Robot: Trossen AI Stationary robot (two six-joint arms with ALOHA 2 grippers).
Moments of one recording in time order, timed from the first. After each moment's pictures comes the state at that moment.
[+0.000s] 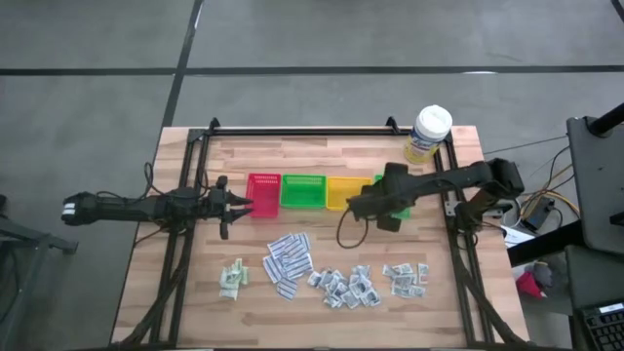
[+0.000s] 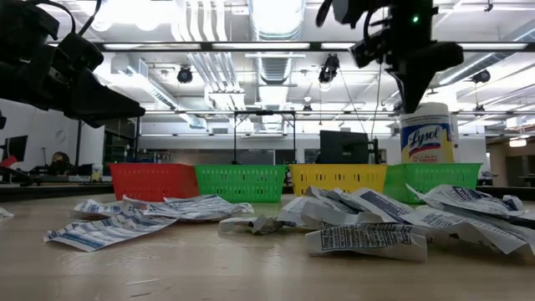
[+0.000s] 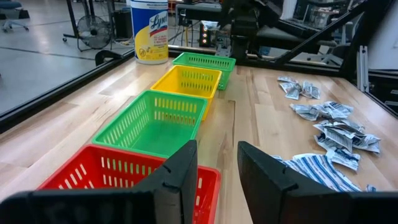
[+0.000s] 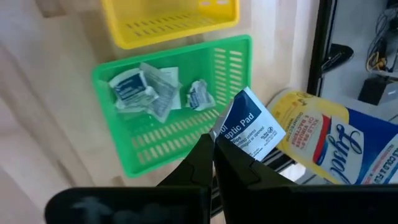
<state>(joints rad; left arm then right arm) 0.02 0.27 0.01 0.04 -0.13 -0.10 0.07 1.66 1.36 -1.49 0.44 0.34</state>
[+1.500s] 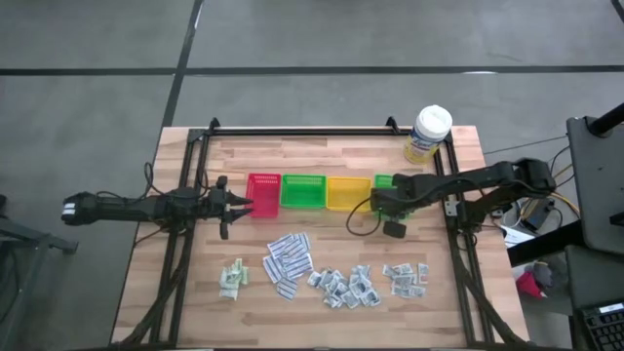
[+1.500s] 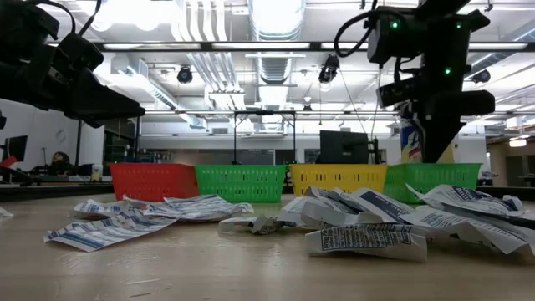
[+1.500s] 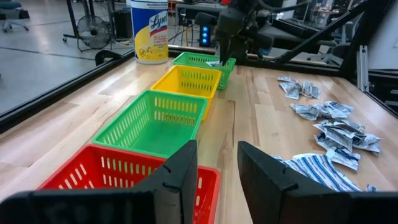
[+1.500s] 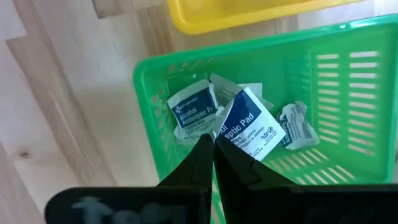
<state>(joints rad) 0.02 0.27 0.01 0.04 -0.13 -0.10 -0.02 1.39 0.83 -0.90 0.20 0.23</state>
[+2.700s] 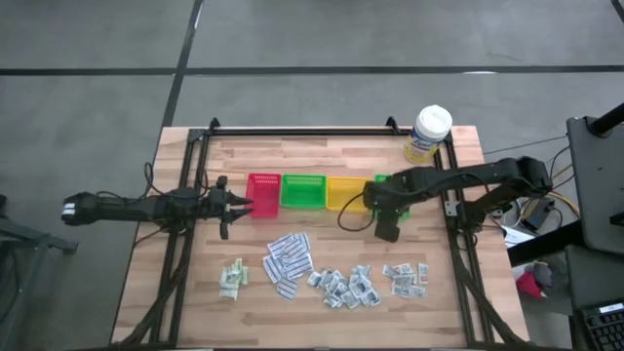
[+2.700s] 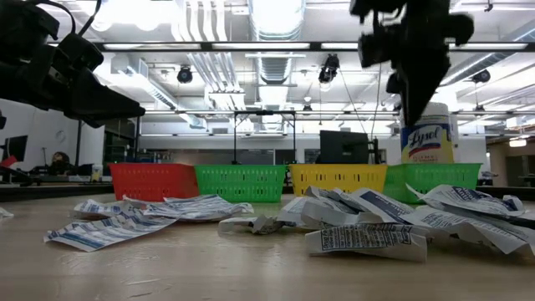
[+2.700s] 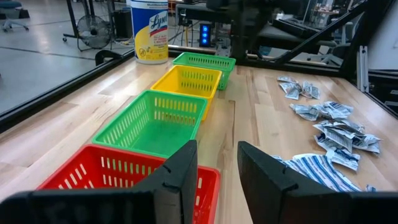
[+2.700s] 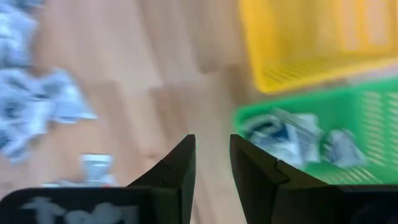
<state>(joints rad) 0.02 0.27 0.01 0.04 -0.13 -0.10 0.02 1.42 1.10 -1.02 -0.02 0.31</state>
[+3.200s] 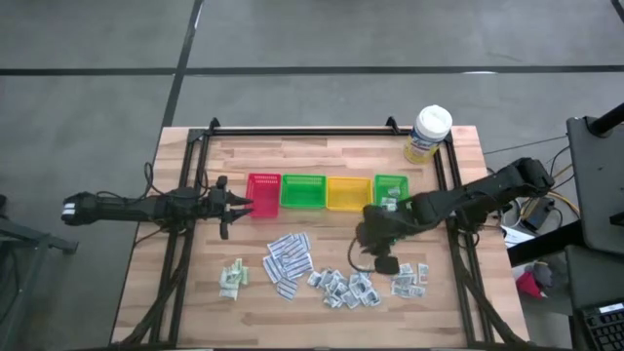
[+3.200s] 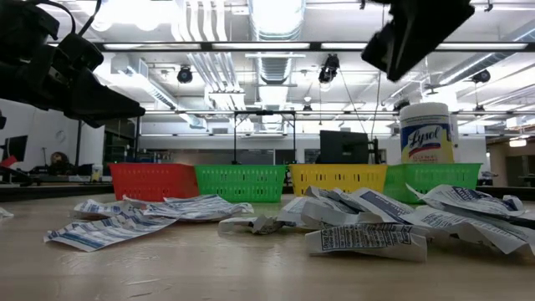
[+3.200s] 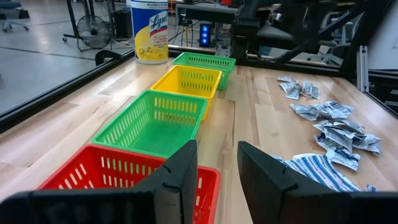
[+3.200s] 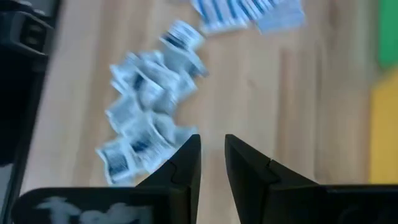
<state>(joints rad) 0.02 0.27 0.01 0.04 -0.13 -0.10 0.29 1.42 1.06 -0.63 -0.06 0.23</state>
